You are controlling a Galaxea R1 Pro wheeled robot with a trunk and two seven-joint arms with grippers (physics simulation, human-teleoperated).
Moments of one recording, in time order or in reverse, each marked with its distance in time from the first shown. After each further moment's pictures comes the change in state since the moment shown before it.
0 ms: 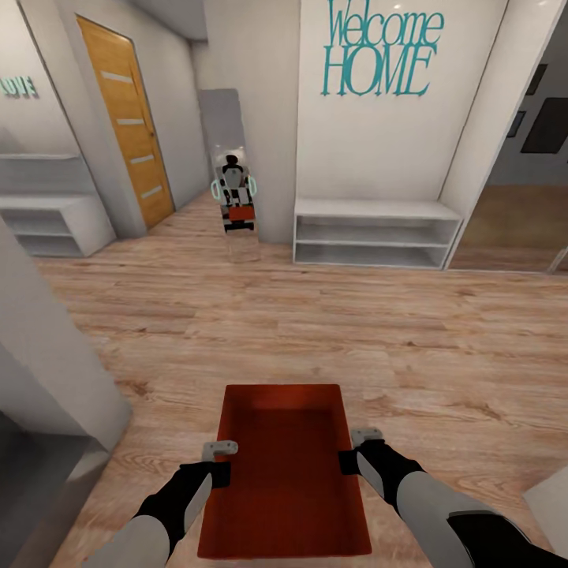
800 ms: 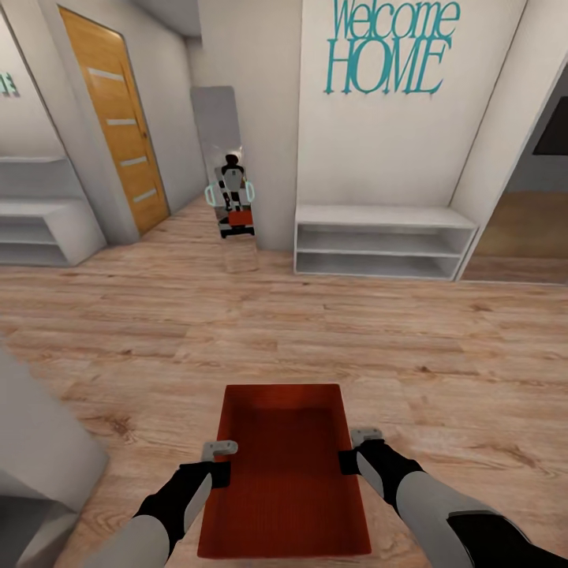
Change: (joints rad) left arm 0.000 0.001 0.000 0.000 0.000 -0.001 -0.002; right arm 0.000 0.001 0.000 0.000 -0.001 -0.001 -0.002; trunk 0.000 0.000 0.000
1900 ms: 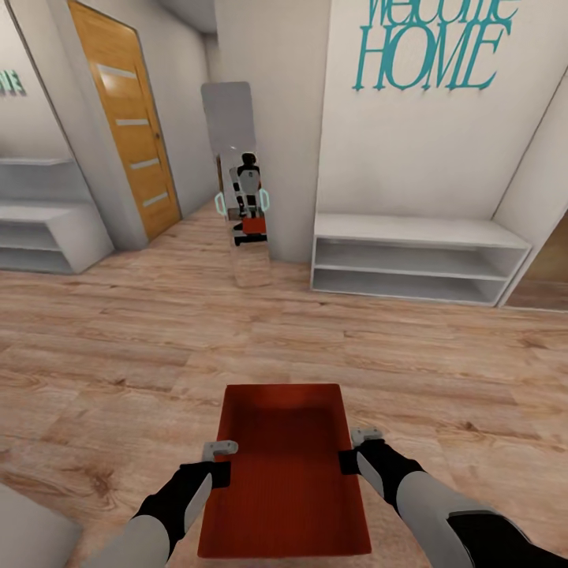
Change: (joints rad) left arm 0.000 -0.001 0.000 0.000 0.001 -0.002 0.002; right arm 0.000 -0.001 0.001 -0.001 0.001 0.000 0.002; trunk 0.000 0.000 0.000
